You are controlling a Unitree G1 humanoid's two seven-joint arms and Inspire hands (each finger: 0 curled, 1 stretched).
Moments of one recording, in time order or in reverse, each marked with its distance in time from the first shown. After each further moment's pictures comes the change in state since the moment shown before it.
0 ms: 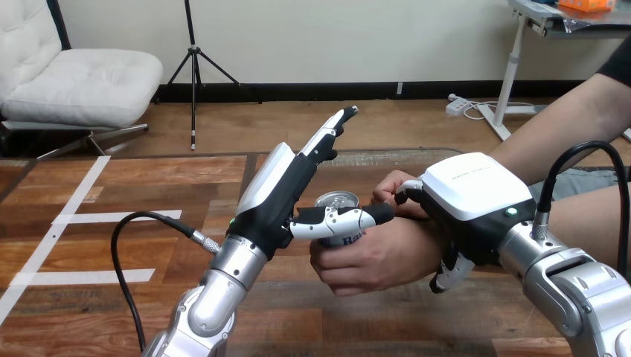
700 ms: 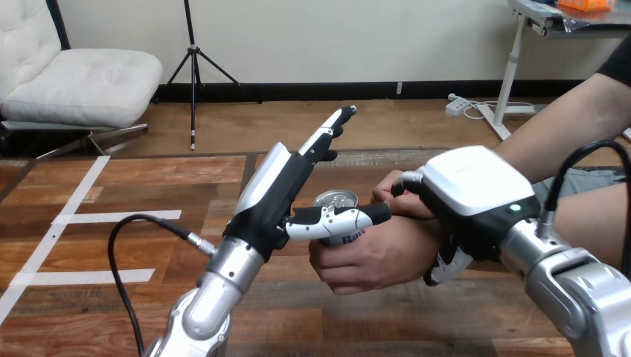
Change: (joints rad) left arm 0.043 0.002 0.003 -0.060 -0.108 0.002 -0.072; right arm 0.026 0.006 -0.028 -0.034 0.058 -0.003 -0.074
